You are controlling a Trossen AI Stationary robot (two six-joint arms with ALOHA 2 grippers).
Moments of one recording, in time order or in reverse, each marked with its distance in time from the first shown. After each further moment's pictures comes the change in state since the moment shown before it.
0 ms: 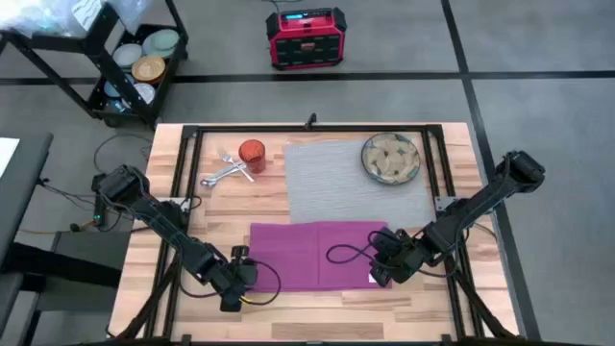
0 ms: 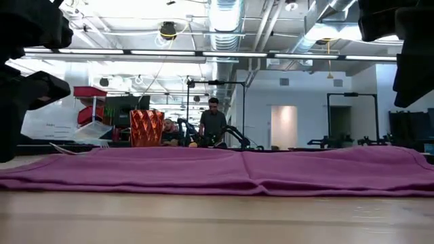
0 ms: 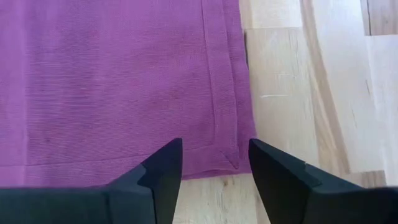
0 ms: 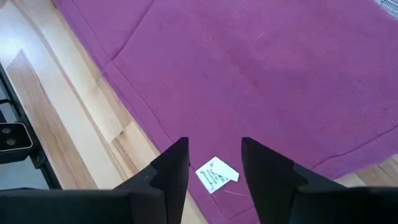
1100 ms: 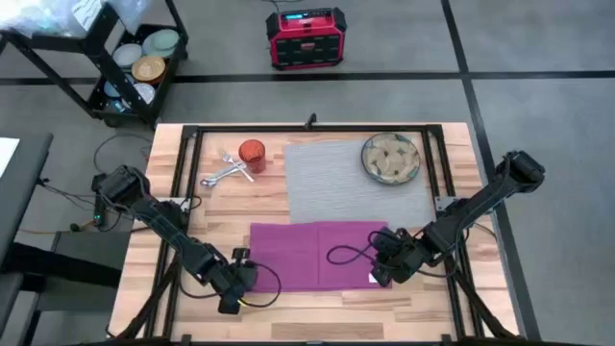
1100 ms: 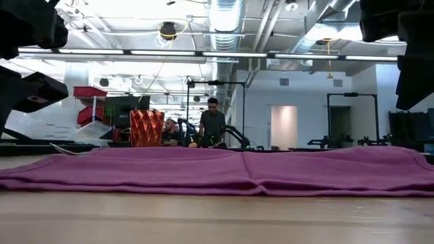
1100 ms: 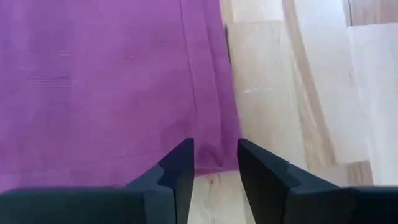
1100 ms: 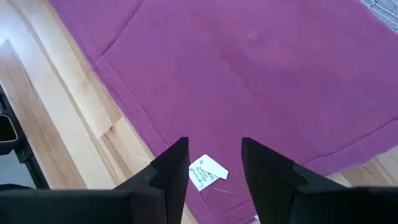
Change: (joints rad) left arm -0.002 0.008 -0.023 0.036 0.040 0.016; right arm 0.000 0.000 0.001 -0.028 0.000 -0.032
